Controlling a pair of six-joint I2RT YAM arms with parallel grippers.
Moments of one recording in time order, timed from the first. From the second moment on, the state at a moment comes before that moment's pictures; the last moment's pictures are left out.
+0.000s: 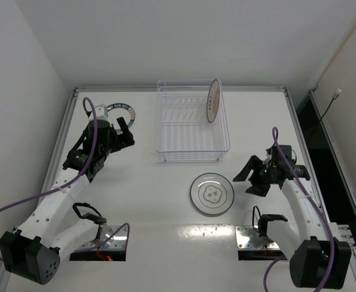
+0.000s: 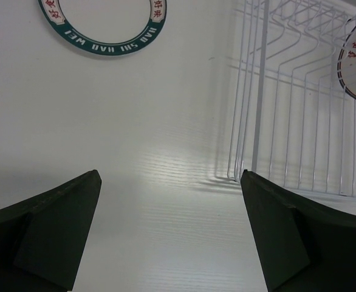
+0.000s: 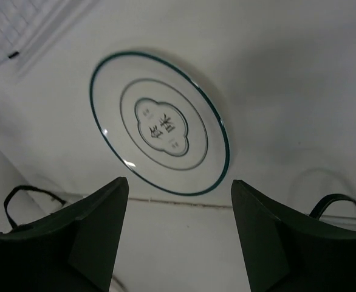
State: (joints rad) left arm -0.29 0.97 0.88 -0.43 -0.25 -0.50; right arm -0.07 0.94 0.63 -0.83 -0.39 0.56
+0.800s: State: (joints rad) left arm -0.29 1.09 1.28 -0.77 -0.18 -0.65; right arm -0.01 1.01 0.25 -0.62 -0.58 0.43
